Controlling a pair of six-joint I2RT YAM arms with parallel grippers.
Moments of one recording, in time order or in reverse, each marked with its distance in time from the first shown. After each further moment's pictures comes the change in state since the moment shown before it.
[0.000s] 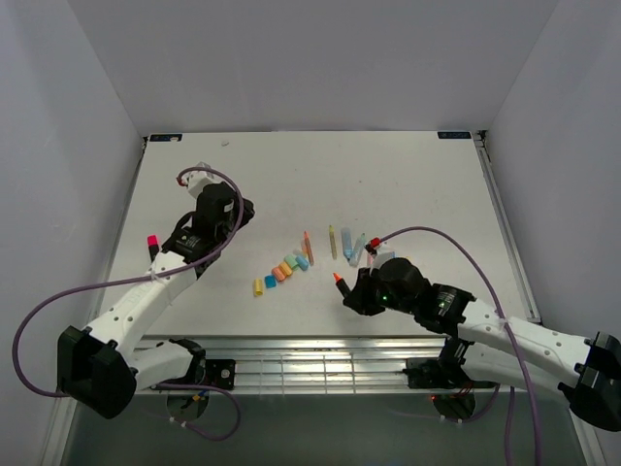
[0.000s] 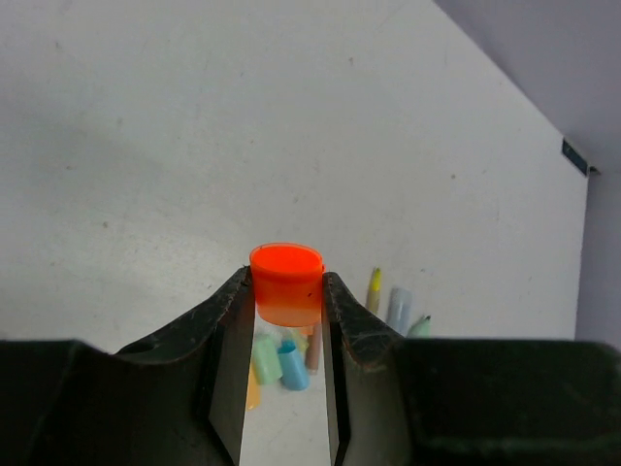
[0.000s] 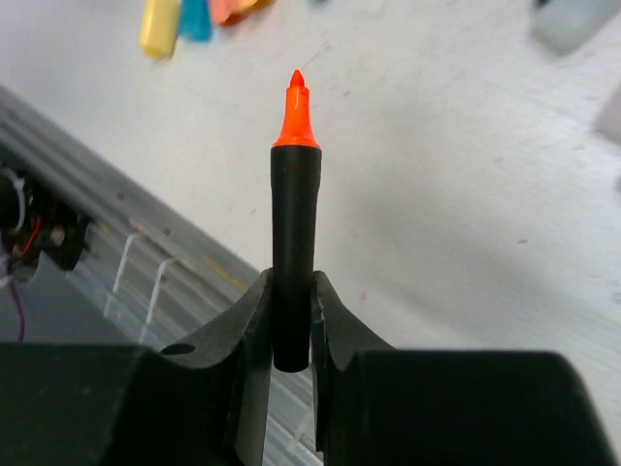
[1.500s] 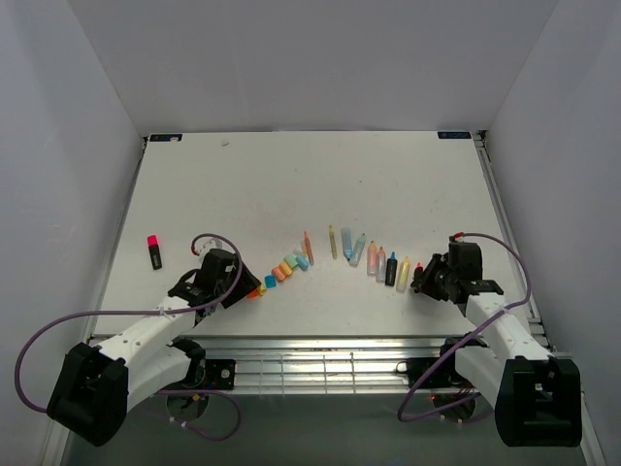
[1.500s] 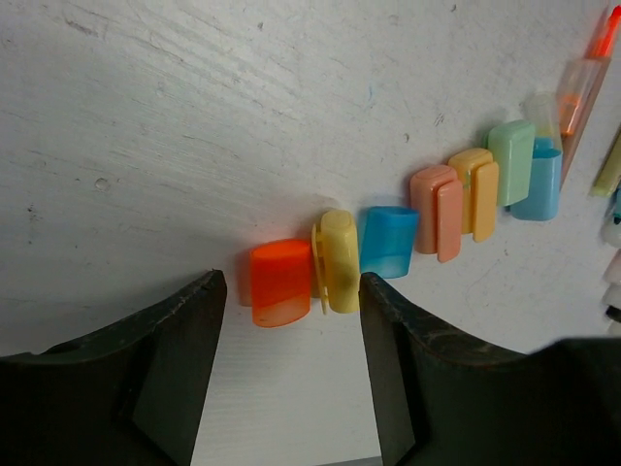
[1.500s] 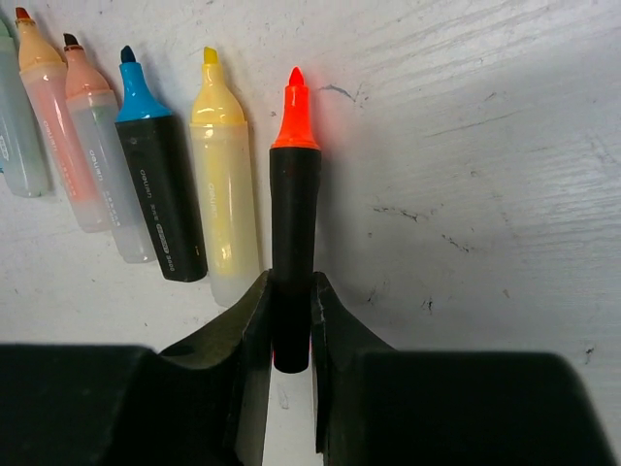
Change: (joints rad) left arm 0.000 -0.174 -0.573 0.004 0.279 -0.066; right arm -0.949 0.082 -0.132 -0.090 -0.180 -0.160
